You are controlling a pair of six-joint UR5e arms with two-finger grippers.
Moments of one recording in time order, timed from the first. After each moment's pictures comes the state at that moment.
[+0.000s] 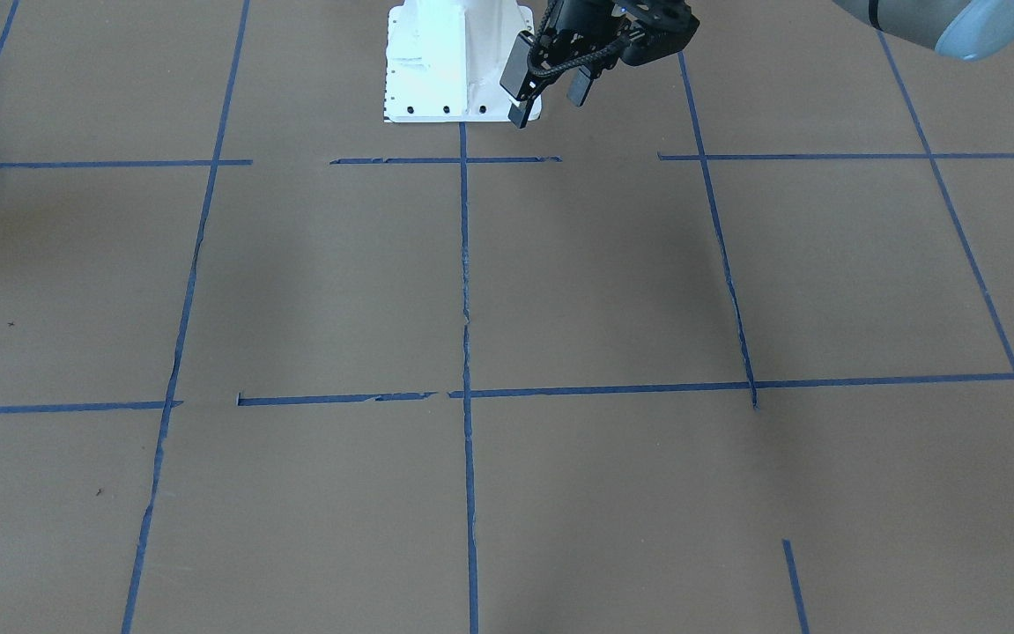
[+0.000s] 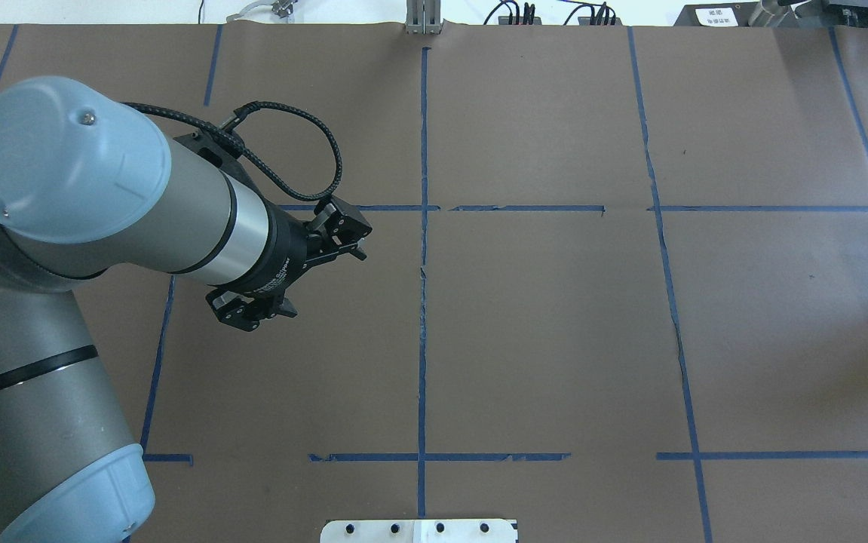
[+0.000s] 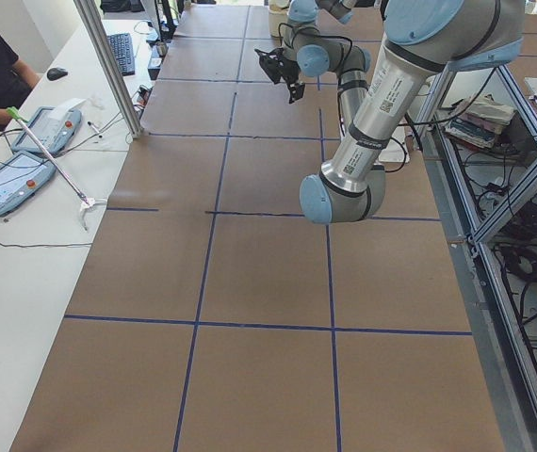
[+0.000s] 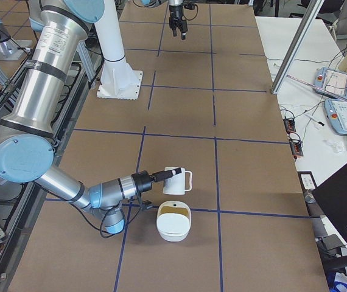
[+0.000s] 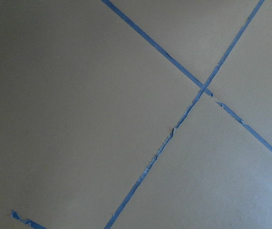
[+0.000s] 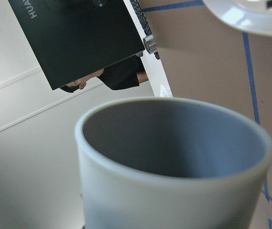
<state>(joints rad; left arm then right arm) -0.56 -2.22 -2.19 -1.32 -1.89 -1.91 0.66 -1.95 1.21 0.96 1.07 2.58</state>
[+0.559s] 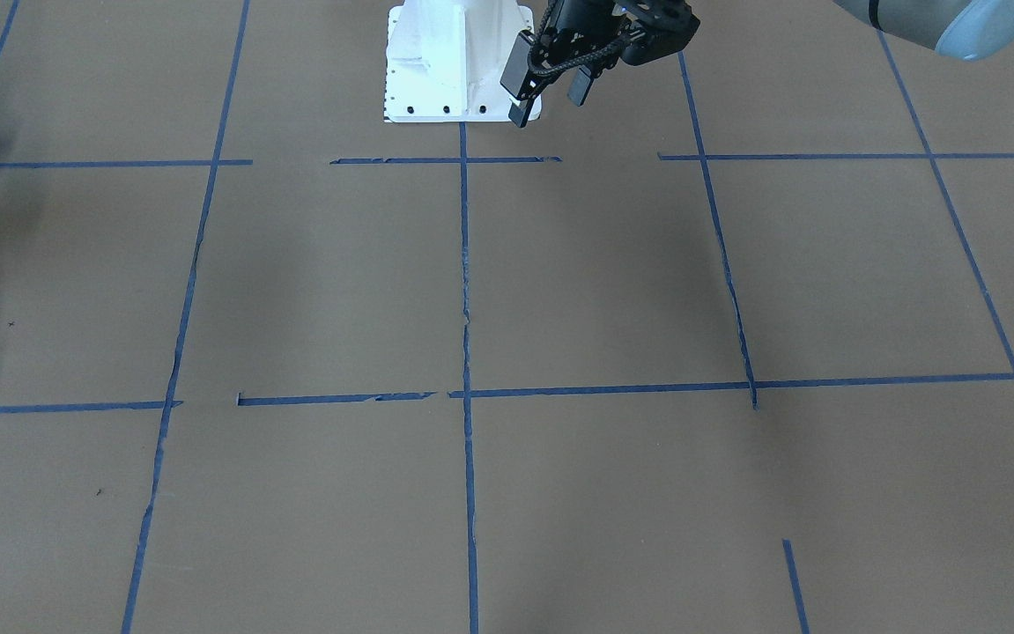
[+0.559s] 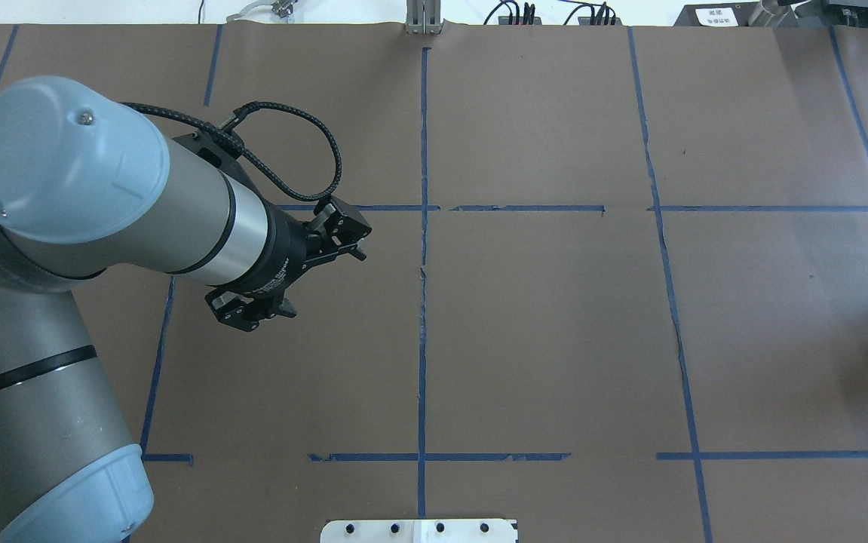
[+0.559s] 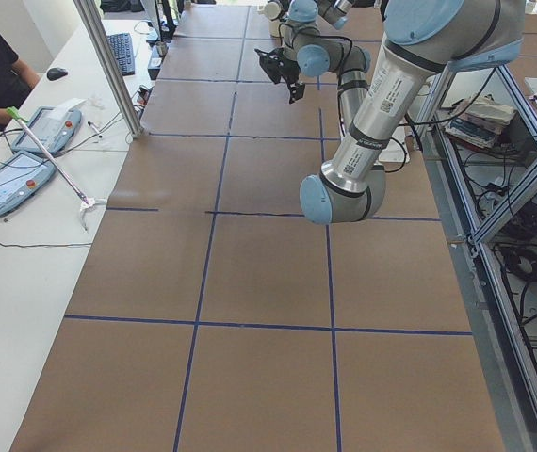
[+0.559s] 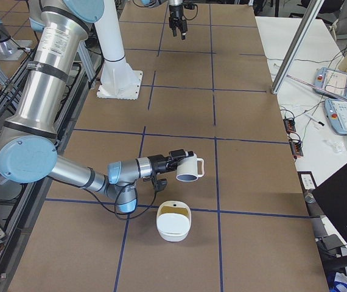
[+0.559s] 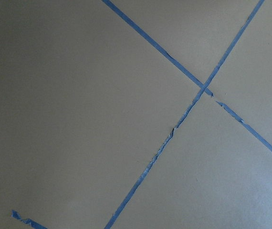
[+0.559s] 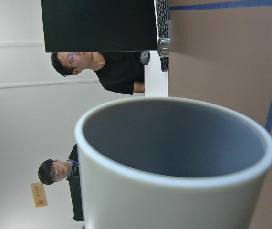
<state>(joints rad) -0.56 -2.22 -2.19 -1.32 -1.89 -1.91 0.66 -1.92 1.39 0.64 1.08 2.25</state>
